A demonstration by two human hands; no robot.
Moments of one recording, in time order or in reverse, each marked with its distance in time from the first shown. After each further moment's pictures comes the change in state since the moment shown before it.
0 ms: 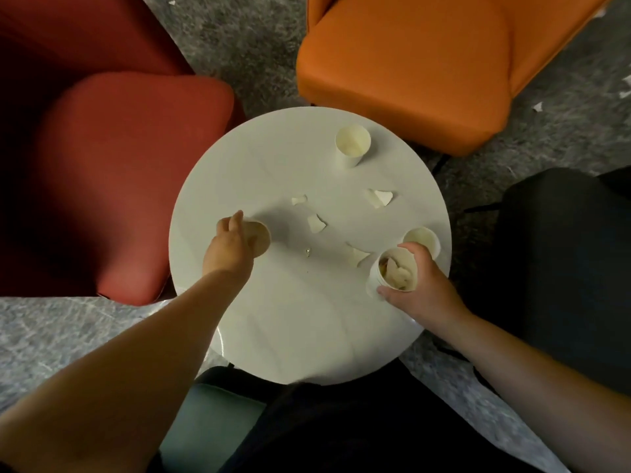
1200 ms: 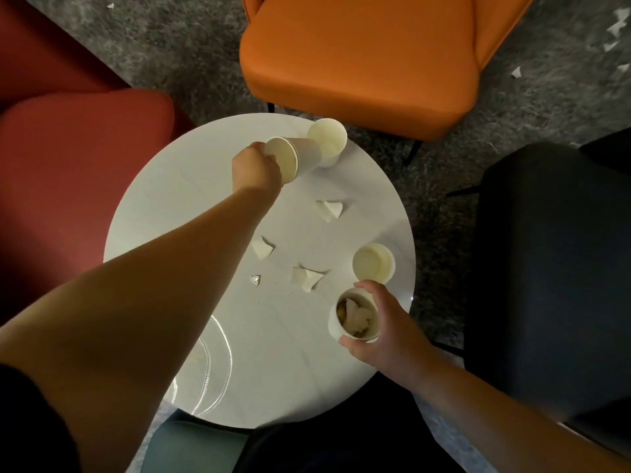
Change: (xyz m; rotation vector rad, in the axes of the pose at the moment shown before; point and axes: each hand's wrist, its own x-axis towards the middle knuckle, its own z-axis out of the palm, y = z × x) left_hand 0.118 0.212 0.020 -0.188 0.050 0.019; right_hand -0.004 0.033 -0.014 0.091 -0.114 0.019
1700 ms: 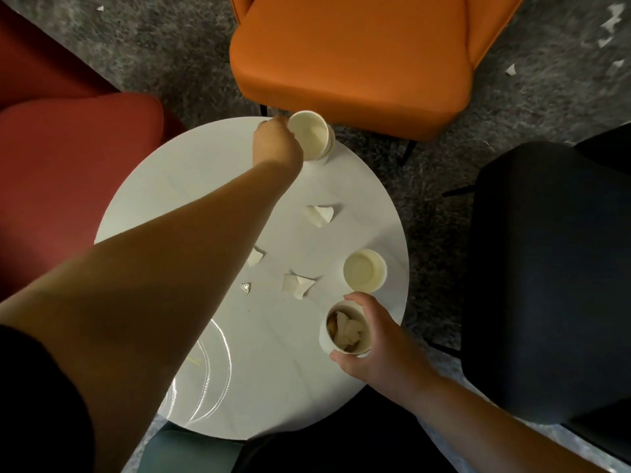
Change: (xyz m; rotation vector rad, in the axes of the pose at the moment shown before) left_hand 0.017 0.060 0.022 -0.108 -0.038 0.046; right_hand -0.003 0.006 -0.002 -0.029 -0.047 0.028
